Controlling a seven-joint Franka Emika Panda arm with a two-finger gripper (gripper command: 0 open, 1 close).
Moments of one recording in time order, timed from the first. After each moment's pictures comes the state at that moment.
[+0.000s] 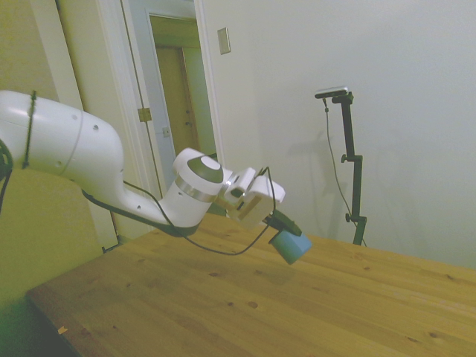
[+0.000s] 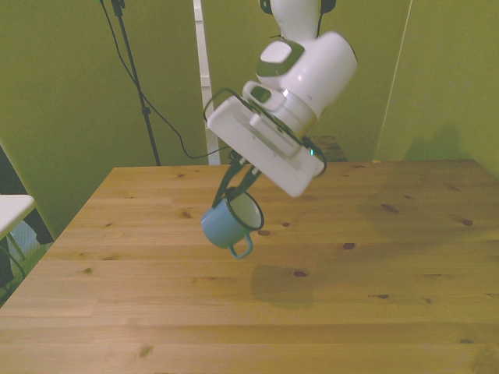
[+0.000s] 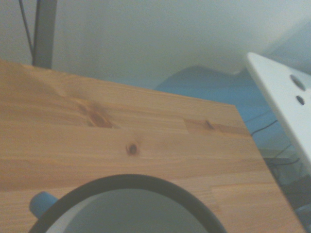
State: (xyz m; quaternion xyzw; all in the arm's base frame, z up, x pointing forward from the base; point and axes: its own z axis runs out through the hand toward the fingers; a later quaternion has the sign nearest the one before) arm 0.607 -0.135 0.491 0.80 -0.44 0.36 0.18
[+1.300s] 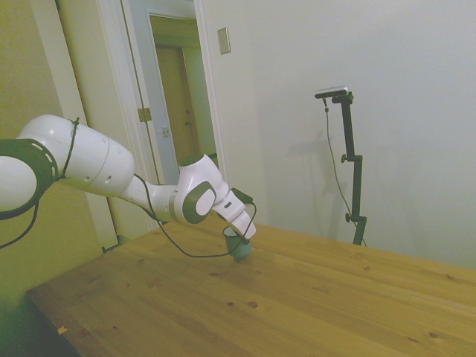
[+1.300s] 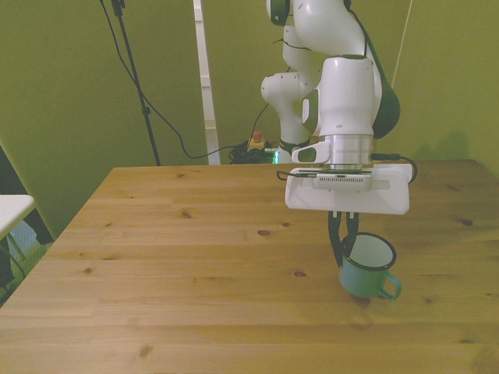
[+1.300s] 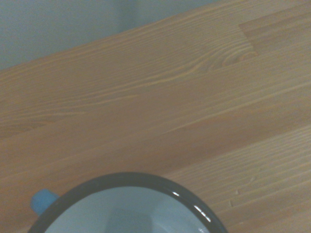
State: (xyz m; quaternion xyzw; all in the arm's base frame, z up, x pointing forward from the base) arm 0.662 -0.017 0.390 0.81 -0.54 0.22 -0.11
